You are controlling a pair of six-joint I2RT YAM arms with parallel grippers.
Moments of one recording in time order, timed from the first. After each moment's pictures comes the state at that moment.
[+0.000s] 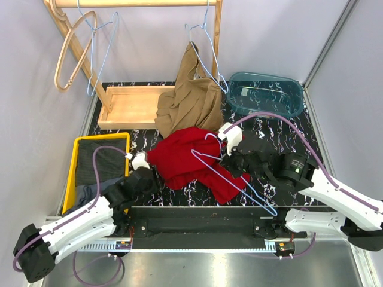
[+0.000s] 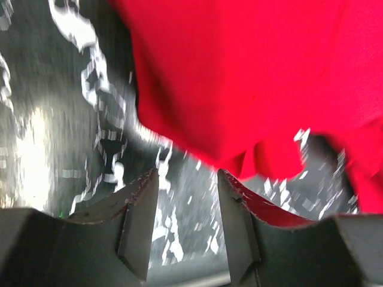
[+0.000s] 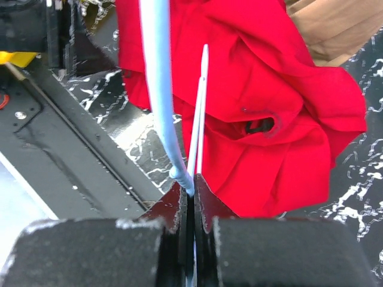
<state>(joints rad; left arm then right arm) -0.79 0.69 0.31 -0.42 -0.30 -0.86 1.08 1.01 1.23 -0.83 0.21 0.18</state>
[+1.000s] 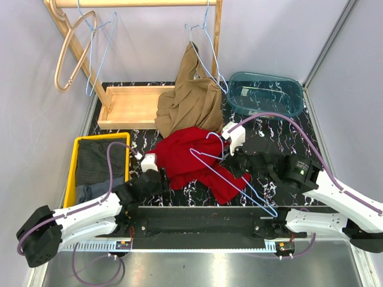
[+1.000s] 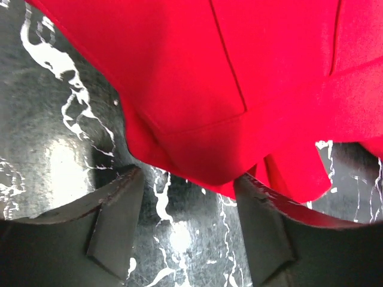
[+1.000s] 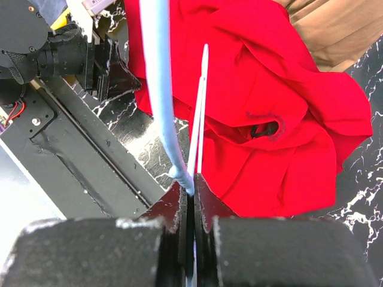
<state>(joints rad) -0.87 0.86 0.24 -0.15 -0.40 -0.76 1.08 0.97 1.22 -0.81 0.19 0.20</state>
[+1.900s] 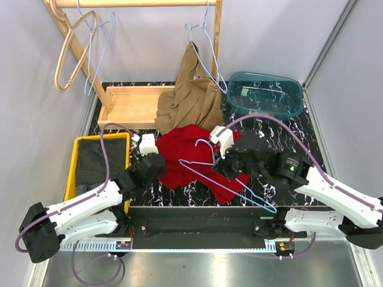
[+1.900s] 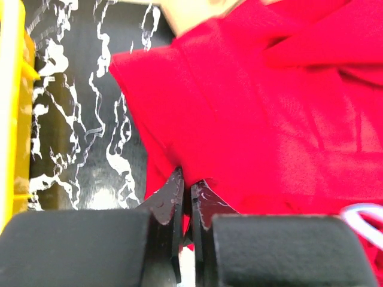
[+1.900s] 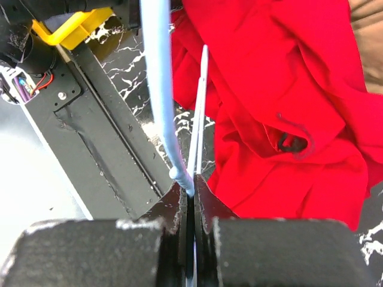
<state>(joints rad) -0.87 0.91 0.52 -0.26 -0.70 -0.65 1.08 1.02 1.23 -0.80 0.05 0.14</state>
